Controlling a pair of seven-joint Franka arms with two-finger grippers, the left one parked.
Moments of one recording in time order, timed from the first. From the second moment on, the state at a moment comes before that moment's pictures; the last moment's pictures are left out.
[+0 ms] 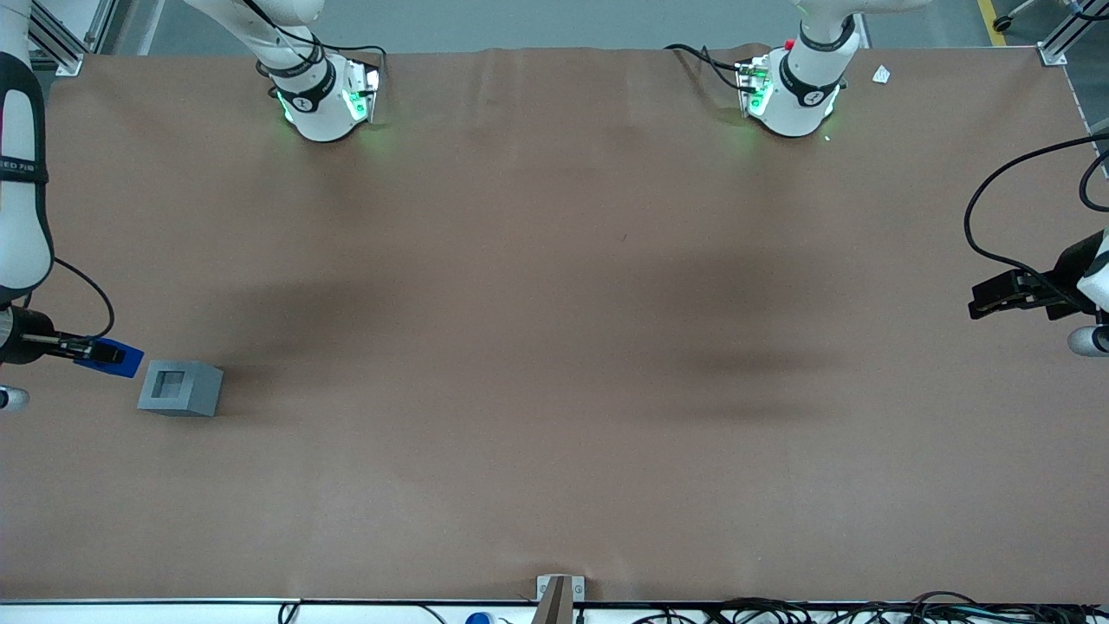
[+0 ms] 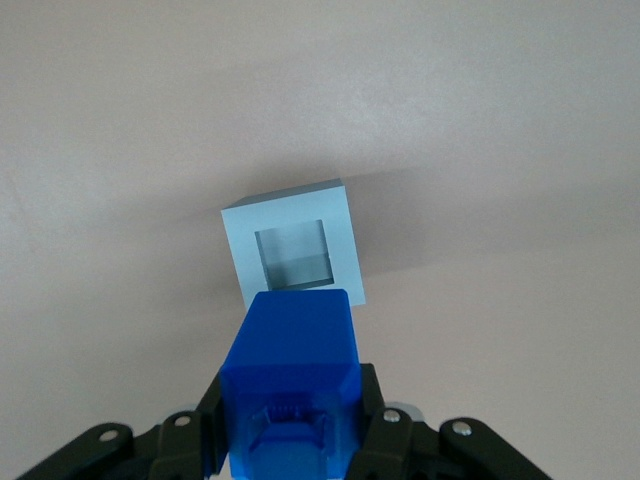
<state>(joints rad) -0.22 0.43 -0.09 -1.57 0.04 1.90 -0.11</state>
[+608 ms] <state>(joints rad) -0.26 0.46 -0.09 -1.56 0.04 1.90 -0.21</state>
